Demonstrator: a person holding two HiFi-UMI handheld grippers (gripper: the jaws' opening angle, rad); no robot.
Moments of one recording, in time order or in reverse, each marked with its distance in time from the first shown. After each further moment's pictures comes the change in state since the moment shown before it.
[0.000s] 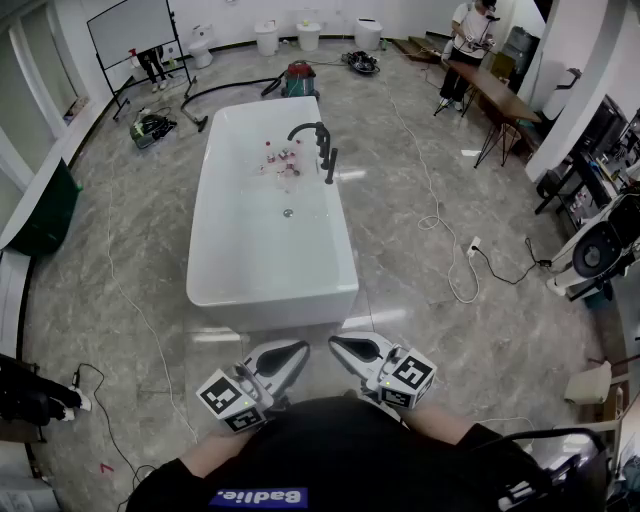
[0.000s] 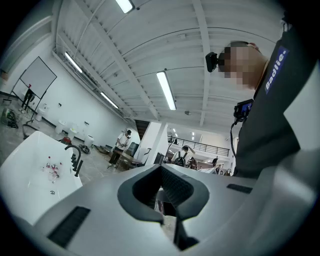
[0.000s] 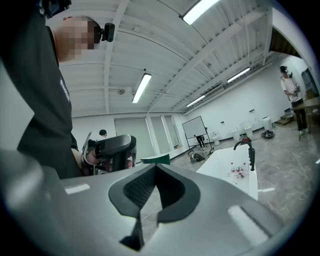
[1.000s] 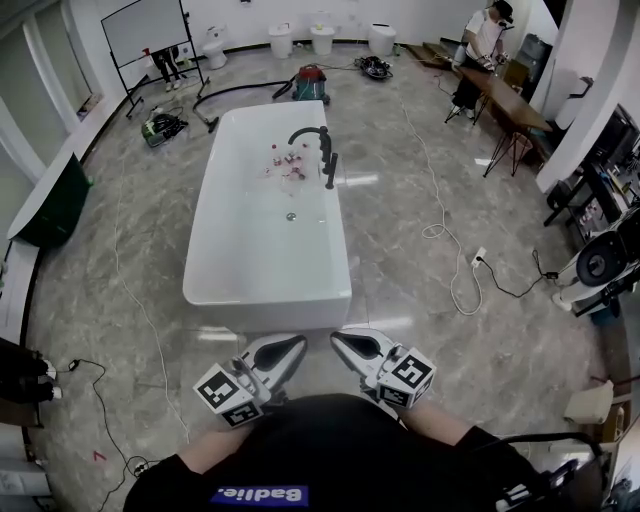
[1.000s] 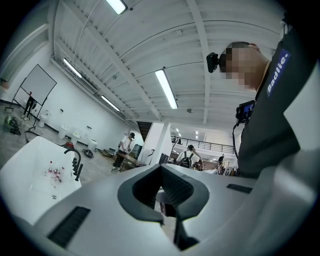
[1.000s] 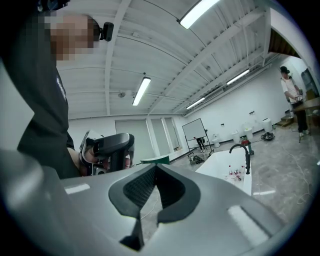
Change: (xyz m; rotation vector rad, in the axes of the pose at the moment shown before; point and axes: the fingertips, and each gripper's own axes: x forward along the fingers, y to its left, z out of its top) left arm 0.060 -0.013 -0.002 0.037 -0.016 0.052; right arm -0.044 -0.046 0.020 -0.004 -0.021 0.000
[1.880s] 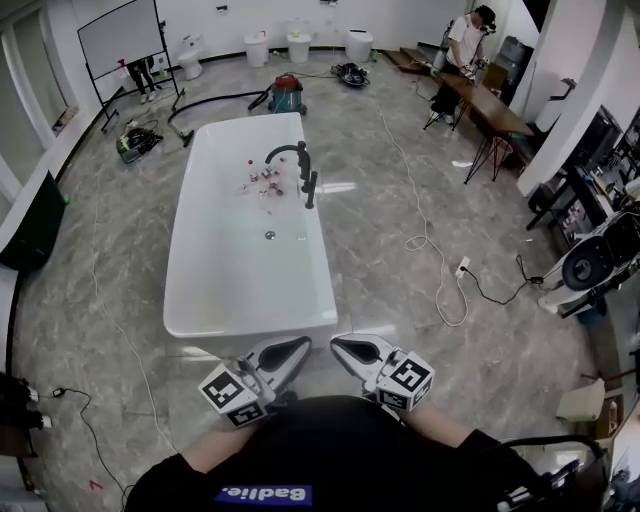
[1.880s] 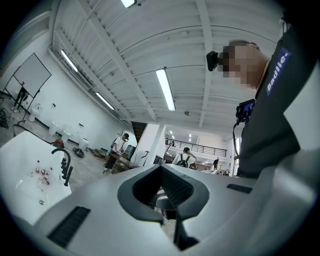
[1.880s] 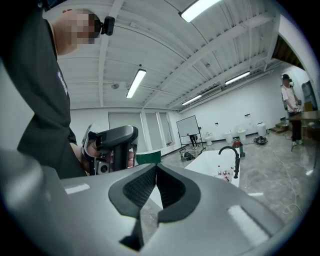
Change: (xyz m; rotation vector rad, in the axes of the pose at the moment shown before) left arm 0.076 0.072 0.011 -0.015 -0.015 -0.098; right arm 0.026 -0.092 0.005 -0.048 0.066 -0.064
